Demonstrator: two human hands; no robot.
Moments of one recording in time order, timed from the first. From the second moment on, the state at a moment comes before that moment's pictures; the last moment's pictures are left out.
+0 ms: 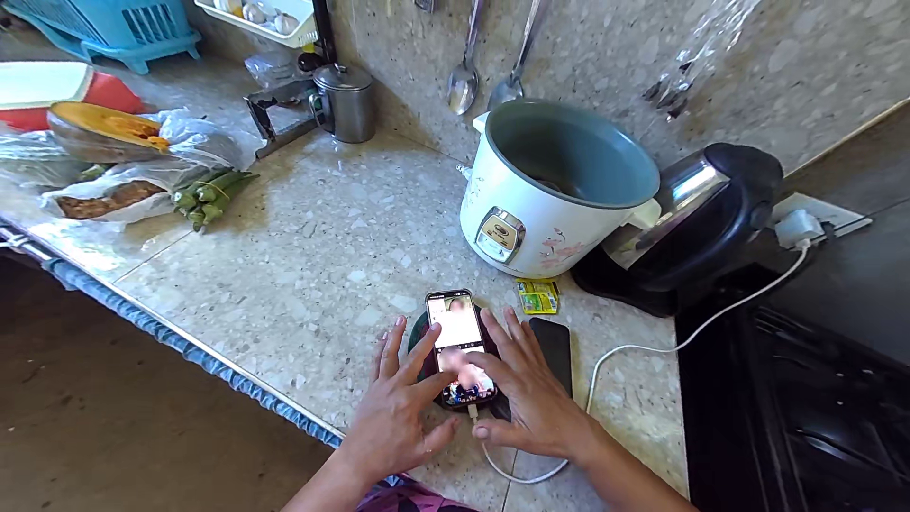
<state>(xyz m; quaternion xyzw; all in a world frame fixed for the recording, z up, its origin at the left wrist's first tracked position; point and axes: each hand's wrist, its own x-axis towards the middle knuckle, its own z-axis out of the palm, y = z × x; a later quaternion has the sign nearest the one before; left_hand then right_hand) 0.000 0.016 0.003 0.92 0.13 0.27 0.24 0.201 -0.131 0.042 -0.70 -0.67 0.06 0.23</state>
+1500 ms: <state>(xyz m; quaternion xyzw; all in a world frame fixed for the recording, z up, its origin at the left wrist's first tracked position) -0.001 0.018 -0.001 0.85 0.24 0.37 0.28 0.234 -0.089 0.048 -0.73 -0.65 0.07 0.21</state>
